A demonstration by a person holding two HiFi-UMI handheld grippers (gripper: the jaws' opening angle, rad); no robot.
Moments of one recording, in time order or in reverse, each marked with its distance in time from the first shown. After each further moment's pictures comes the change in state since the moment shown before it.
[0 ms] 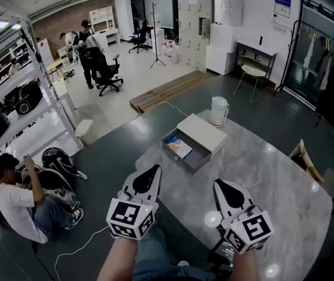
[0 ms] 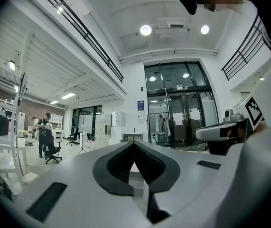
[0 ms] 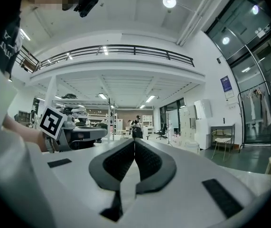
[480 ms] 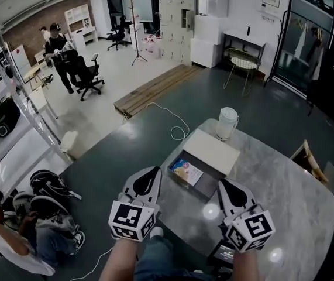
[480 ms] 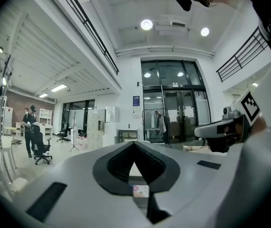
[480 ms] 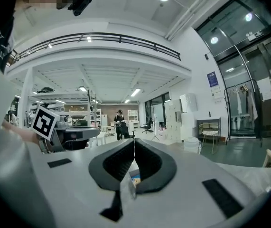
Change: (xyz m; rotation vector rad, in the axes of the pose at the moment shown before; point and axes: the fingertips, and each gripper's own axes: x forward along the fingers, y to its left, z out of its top) left arm 0.113 0.126 -0.027 0.002 0.044 -0.128; right arm 0.149 -0.044 -0.021 0.062 0.076 -0.197
